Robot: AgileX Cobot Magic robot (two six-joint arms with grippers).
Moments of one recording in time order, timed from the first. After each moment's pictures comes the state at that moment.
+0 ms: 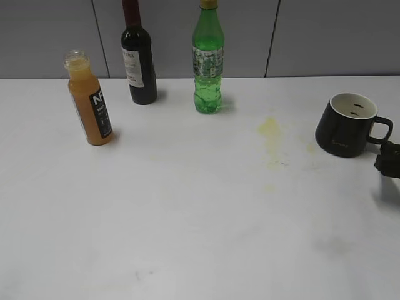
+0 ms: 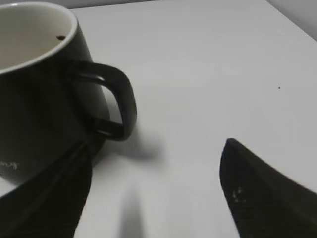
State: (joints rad) left arm 0.02 -0.01 -0.48 0.03 1.08 0.07; right arm -0.11 1.99 -0.36 0.16 -1.21 0.01
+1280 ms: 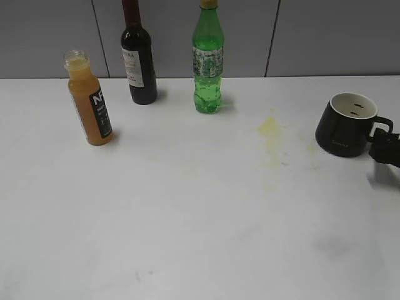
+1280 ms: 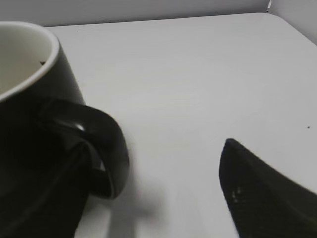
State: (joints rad) left arm 0.02 -0.01 -0.48 0.03 1.08 0.07; right arm -0.17 2.11 -0.53 0.03 -1.21 0.01
